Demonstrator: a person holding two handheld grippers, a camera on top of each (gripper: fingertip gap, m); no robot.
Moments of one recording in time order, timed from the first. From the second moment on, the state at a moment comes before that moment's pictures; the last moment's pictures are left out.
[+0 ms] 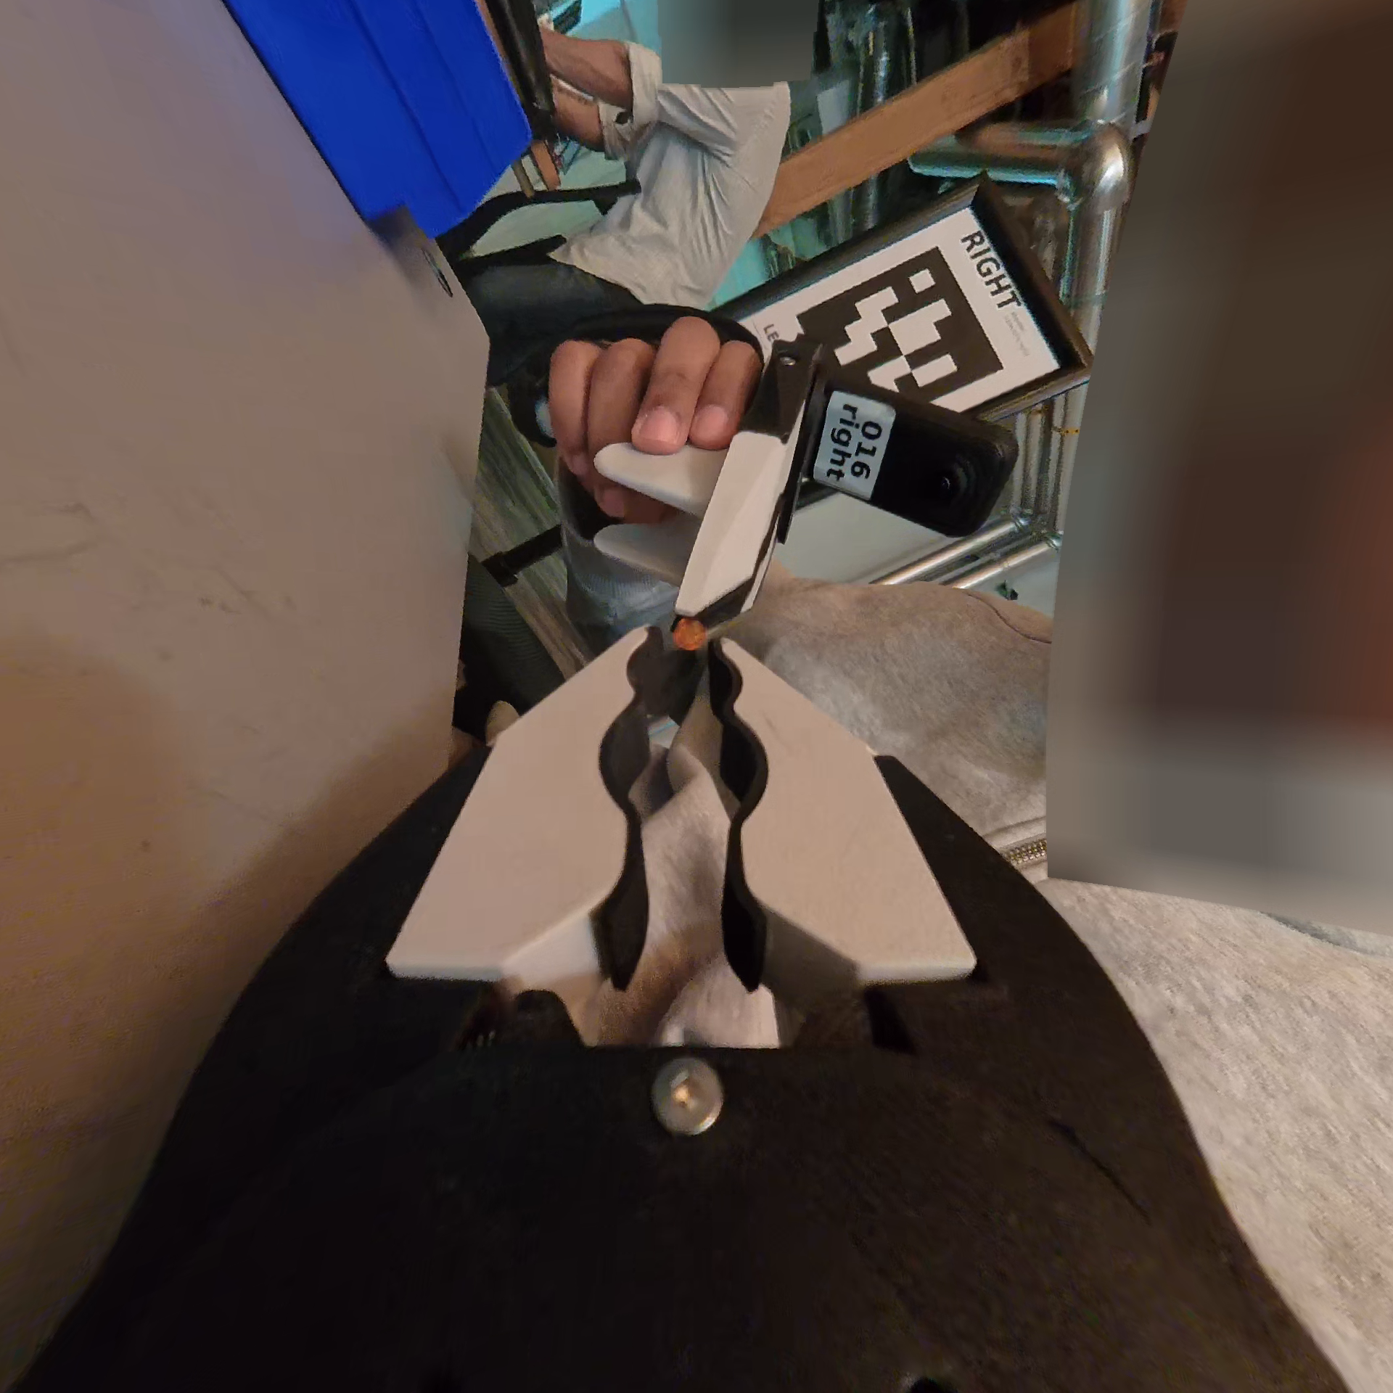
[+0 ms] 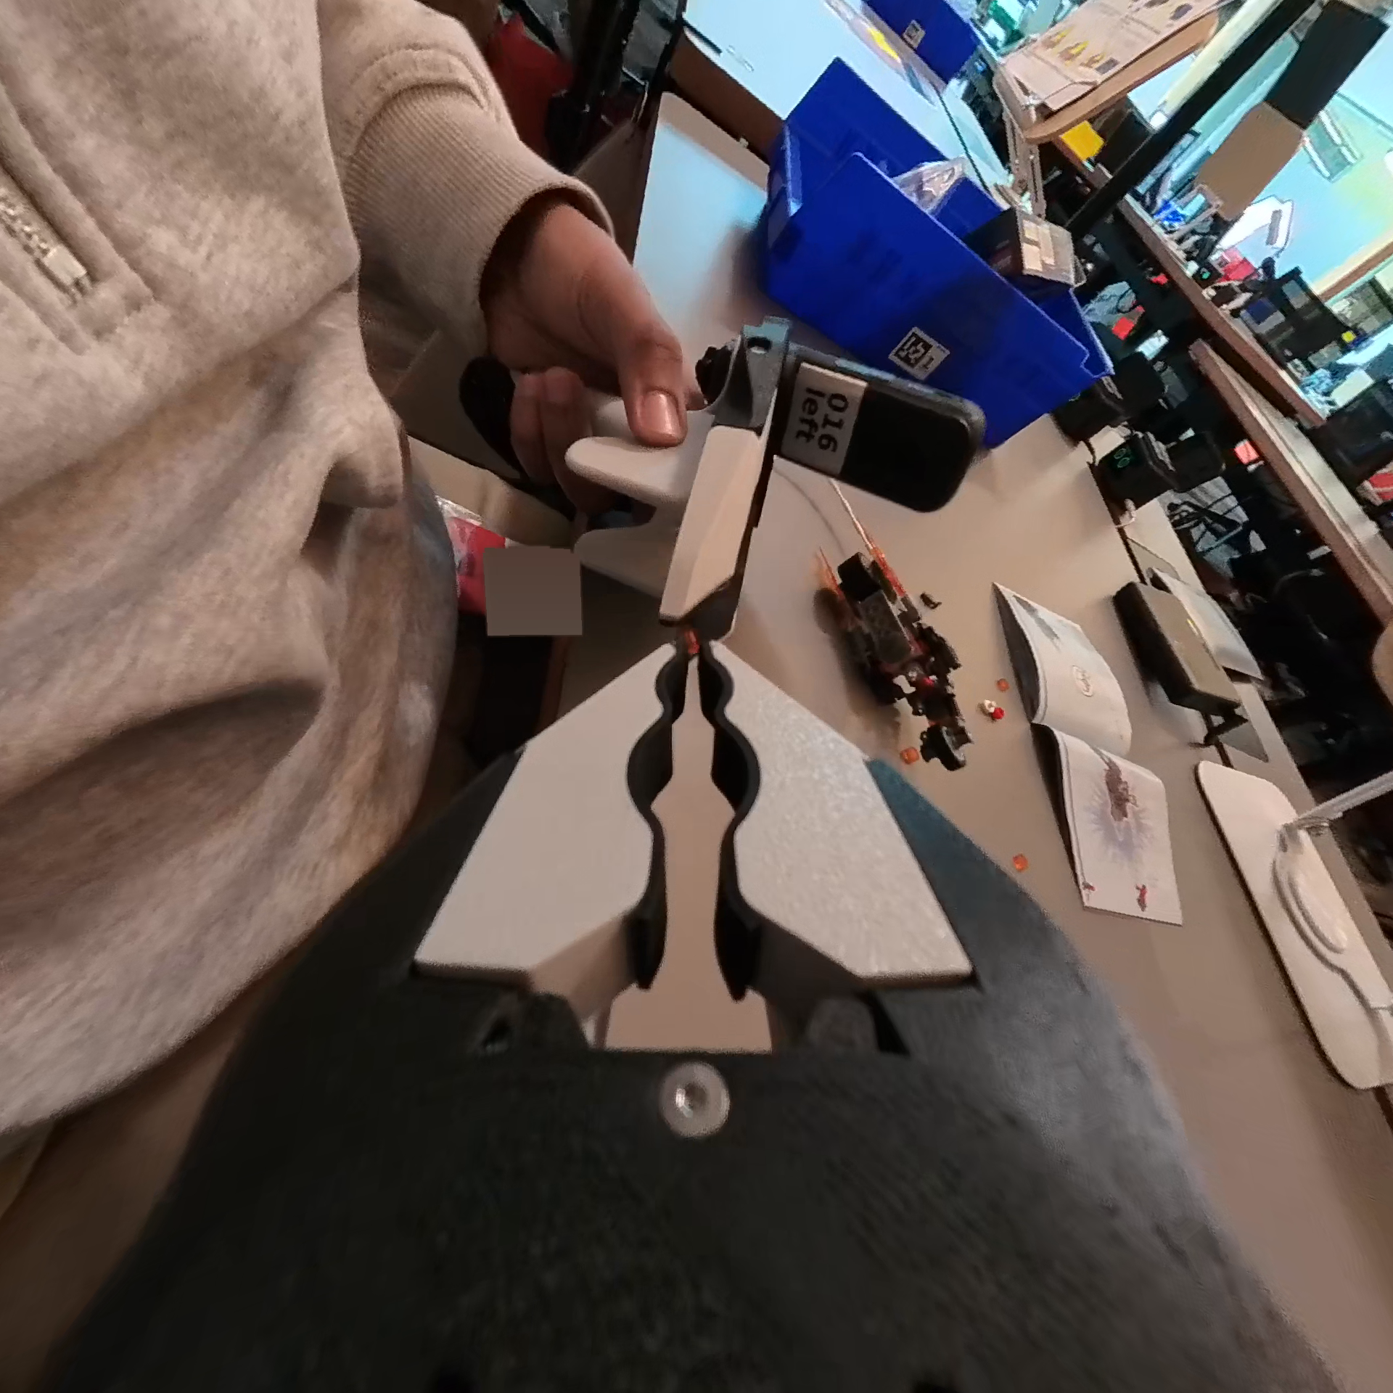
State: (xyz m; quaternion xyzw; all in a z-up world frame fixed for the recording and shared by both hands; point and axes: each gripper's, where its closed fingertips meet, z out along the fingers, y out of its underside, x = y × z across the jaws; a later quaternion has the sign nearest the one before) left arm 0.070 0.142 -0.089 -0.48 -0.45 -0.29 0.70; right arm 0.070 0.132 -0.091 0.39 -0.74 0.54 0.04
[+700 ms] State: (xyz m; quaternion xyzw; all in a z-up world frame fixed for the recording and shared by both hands) left arm 0.069 0.139 -0.088 -0.47 -0.45 -0.29 0.70; right arm 0.072 0.130 -0.092 0.37 -0.75 0.55 0.02
